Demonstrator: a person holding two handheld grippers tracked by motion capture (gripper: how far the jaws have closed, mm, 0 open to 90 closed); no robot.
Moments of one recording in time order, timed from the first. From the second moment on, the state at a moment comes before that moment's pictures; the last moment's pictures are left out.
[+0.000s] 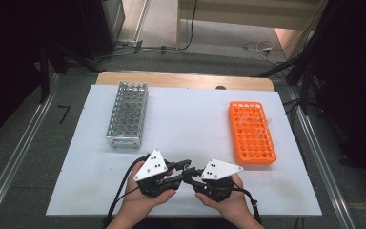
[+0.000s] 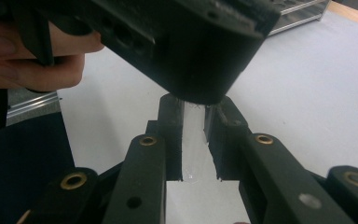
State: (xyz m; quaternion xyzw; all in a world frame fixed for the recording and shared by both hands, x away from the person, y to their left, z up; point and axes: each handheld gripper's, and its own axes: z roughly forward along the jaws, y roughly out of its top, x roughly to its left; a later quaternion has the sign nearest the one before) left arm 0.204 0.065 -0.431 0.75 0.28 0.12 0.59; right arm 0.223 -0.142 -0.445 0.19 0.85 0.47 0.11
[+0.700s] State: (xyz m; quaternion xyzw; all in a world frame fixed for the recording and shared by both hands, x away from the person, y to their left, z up) left arm 0.214 0.083 -0.423 0.73 0.32 0.15 0.59; right arm 0.232 -0.173 -0.437 0.20 0.83 0.50 0.11
